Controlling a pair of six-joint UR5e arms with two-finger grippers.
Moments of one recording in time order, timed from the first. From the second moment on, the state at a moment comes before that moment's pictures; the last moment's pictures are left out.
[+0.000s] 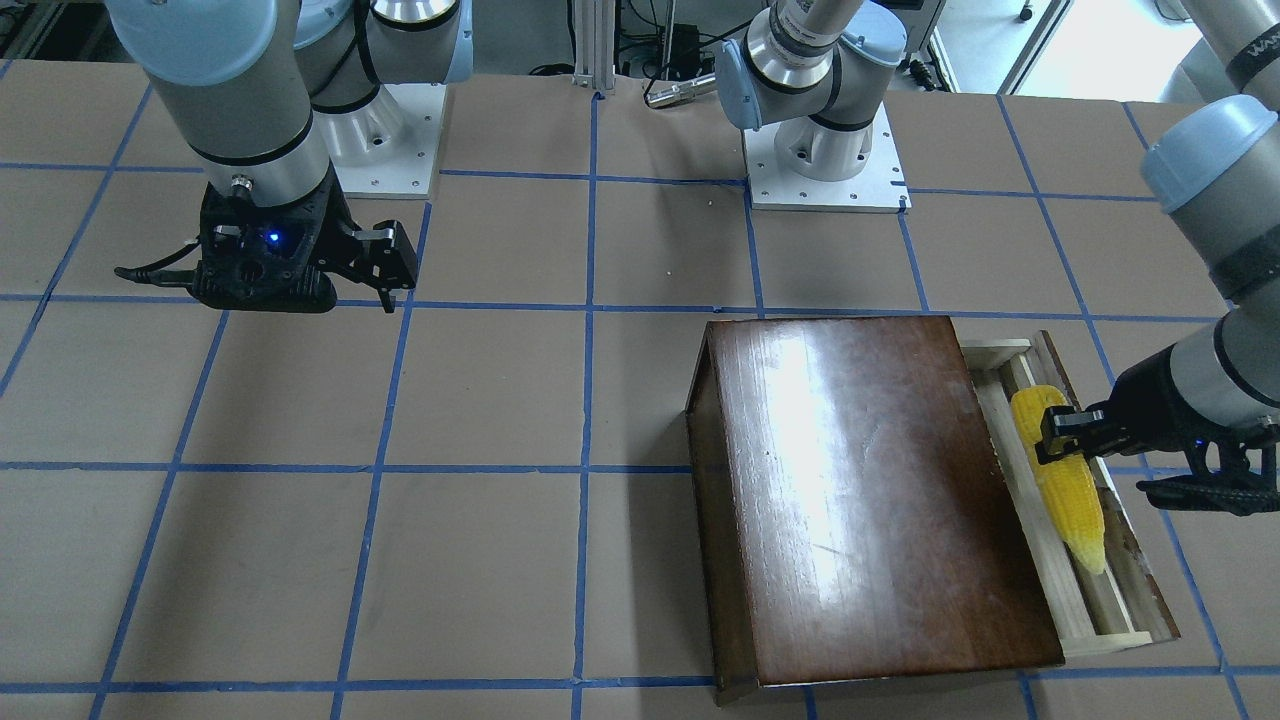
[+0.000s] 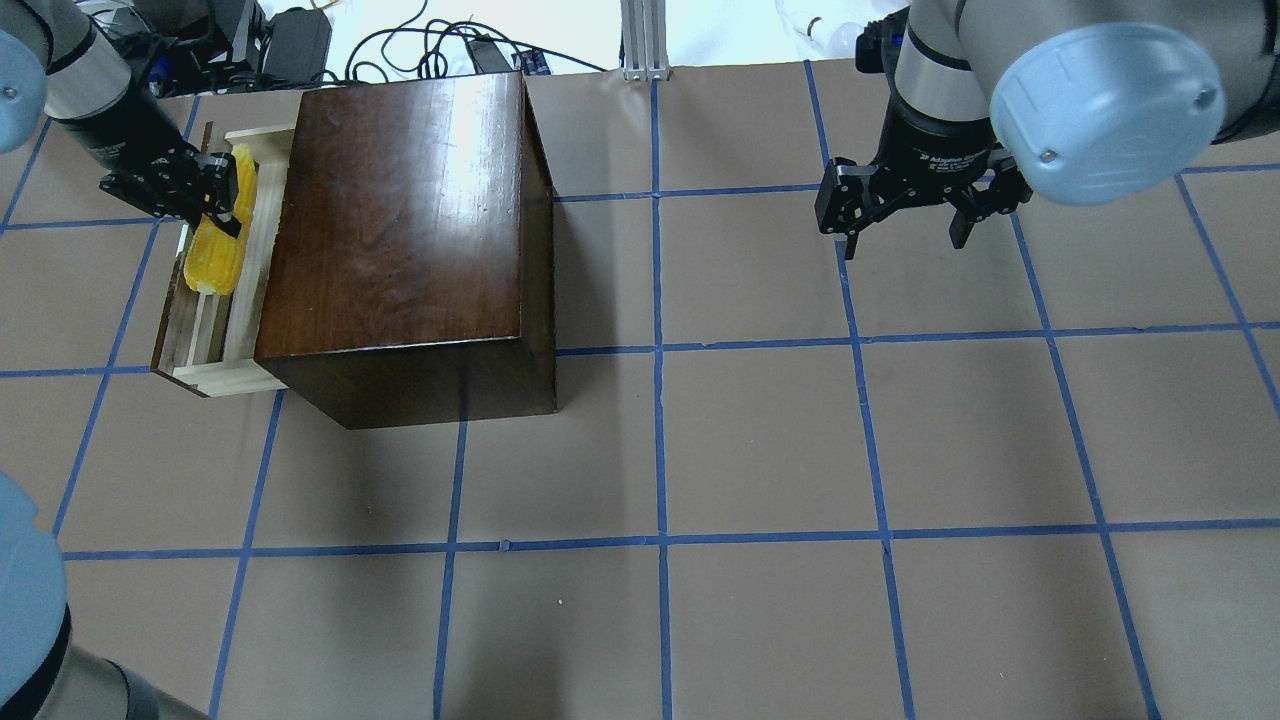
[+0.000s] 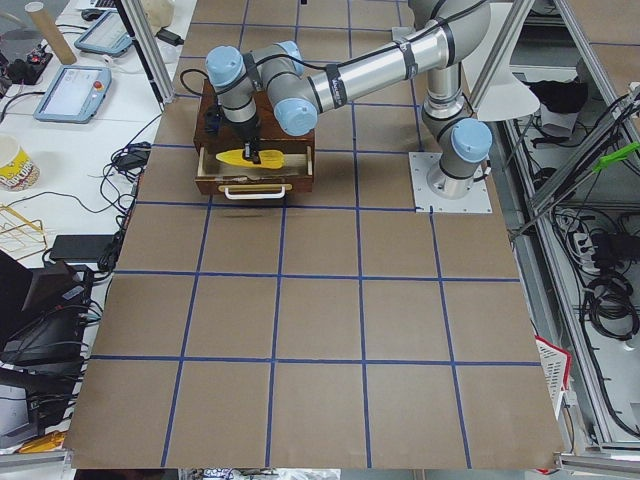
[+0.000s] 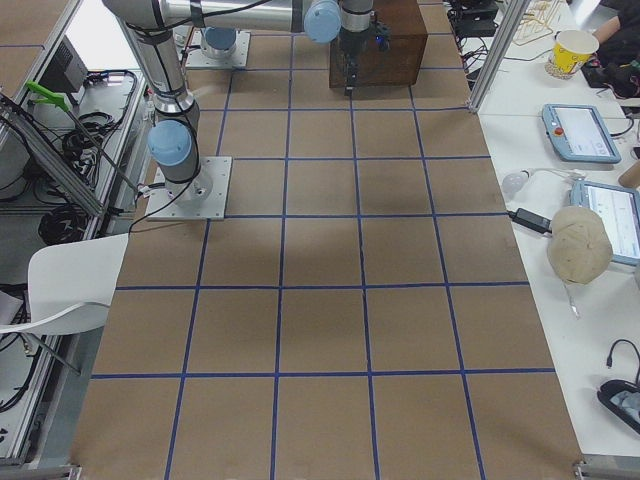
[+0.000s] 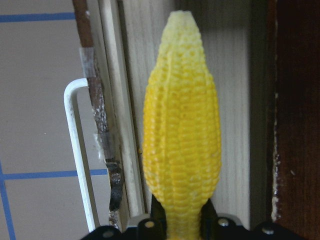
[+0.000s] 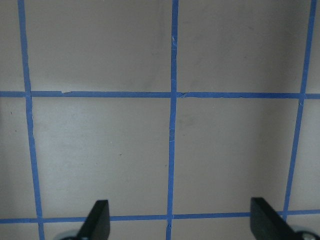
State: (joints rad) left arm -1.22 -1.93 -1.43 -1.46 1.56 0.36; right arm 1.65 -1.48 1.58 -1.62 -1.64 0.06
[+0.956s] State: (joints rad) left arm -1.21 -1.93 -1.43 -1.46 1.56 0.35; right arm 1.65 -1.48 1.58 -1.62 -1.64 0.06
